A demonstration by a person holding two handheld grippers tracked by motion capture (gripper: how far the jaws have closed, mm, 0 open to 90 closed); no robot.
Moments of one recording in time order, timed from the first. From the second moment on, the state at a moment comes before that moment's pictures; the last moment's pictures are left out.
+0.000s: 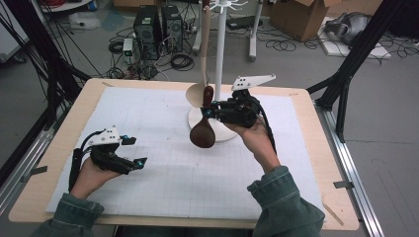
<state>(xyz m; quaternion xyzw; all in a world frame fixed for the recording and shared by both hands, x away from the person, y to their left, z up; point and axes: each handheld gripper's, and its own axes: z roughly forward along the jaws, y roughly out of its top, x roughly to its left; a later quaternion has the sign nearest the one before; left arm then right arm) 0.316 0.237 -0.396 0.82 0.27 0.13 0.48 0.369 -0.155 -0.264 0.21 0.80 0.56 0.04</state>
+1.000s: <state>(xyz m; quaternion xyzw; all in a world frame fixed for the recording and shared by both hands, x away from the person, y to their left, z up) 0.316 0.239 -0.396 0.82 0.28 0.14 0.48 0.399 -0.165 -0.205 0.19 0.81 0.55 0.07</state>
